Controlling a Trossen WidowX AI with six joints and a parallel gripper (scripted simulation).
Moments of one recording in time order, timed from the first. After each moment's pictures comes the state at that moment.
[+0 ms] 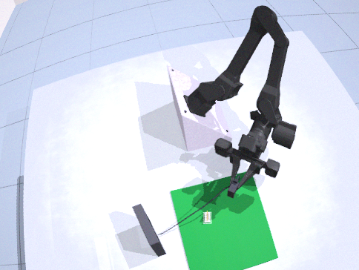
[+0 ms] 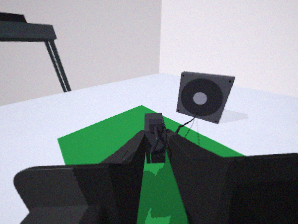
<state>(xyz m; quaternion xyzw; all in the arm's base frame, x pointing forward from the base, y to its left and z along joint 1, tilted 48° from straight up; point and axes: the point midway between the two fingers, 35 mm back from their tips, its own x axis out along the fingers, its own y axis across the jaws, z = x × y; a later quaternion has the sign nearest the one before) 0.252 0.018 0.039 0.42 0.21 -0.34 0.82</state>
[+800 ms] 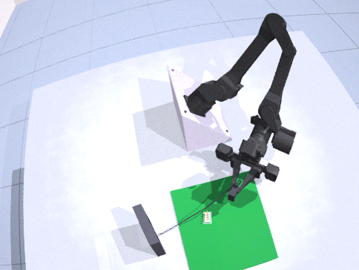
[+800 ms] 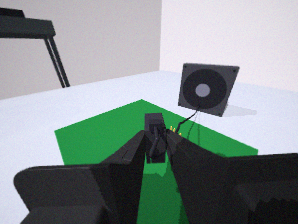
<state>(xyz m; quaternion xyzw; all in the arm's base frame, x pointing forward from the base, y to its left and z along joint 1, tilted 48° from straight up) 0.255 0.035 0.026 0.42 0.21 -0.34 0.82</state>
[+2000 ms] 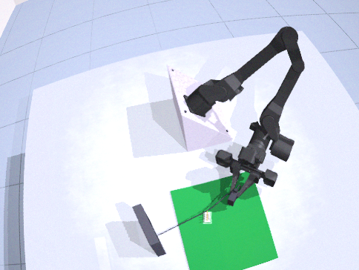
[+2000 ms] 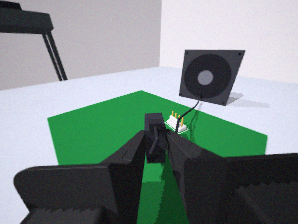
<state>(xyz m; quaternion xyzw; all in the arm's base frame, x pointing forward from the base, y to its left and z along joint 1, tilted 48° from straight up) 0.257 0.058 0.004 0.42 0.21 -0.34 0.82</state>
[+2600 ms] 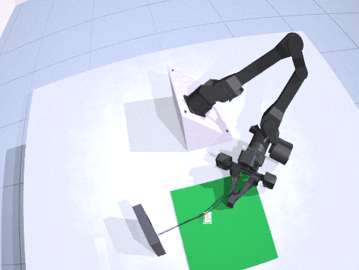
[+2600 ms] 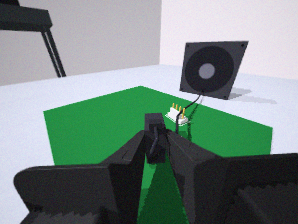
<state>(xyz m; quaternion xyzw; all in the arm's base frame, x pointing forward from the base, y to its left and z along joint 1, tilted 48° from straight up) 0.259 0.069 -0.006 0.41 0.21 -0.34 0.82</state>
